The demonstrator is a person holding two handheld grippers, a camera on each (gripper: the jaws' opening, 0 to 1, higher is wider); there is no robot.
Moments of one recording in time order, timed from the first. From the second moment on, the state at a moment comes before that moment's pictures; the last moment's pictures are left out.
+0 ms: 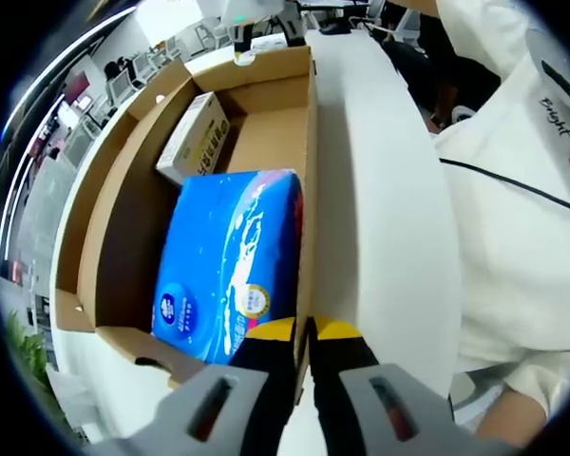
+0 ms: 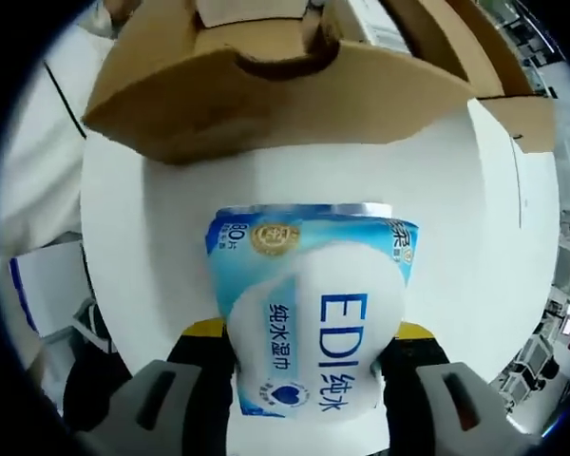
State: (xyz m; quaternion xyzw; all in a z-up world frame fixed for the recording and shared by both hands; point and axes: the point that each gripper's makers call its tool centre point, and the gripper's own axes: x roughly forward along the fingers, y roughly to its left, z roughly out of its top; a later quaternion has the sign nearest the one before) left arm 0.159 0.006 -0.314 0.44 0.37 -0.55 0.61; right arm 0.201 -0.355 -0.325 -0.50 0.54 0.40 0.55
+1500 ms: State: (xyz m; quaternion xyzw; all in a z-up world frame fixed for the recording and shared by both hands) left arm 0.160 0.008 -0.315 0.44 0.37 -0.54 0.61; right arm 0.236 -0.322 -0.214 -0.25 0.24 0.39 0.85
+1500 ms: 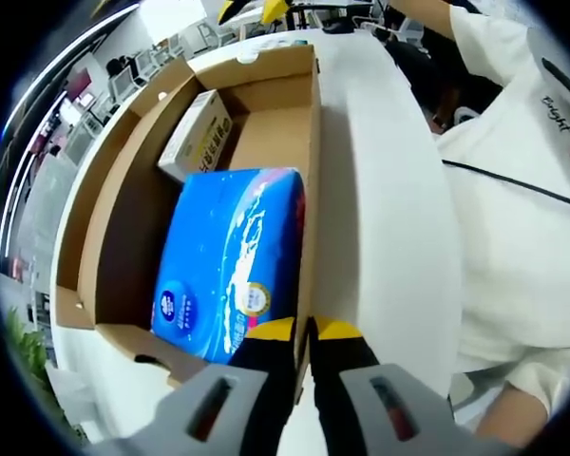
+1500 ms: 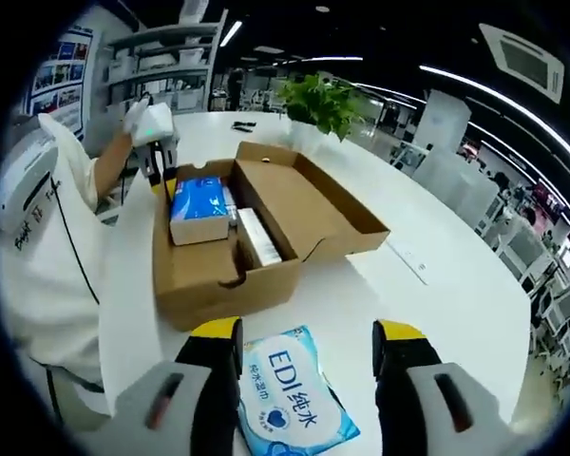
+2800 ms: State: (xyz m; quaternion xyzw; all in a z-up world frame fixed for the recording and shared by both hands) left arm 0.160 0.008 -0.315 0.43 0.38 -0.54 0.62; right arm 0.224 -0.329 -0.173 -0.14 0.06 0.29 0.95
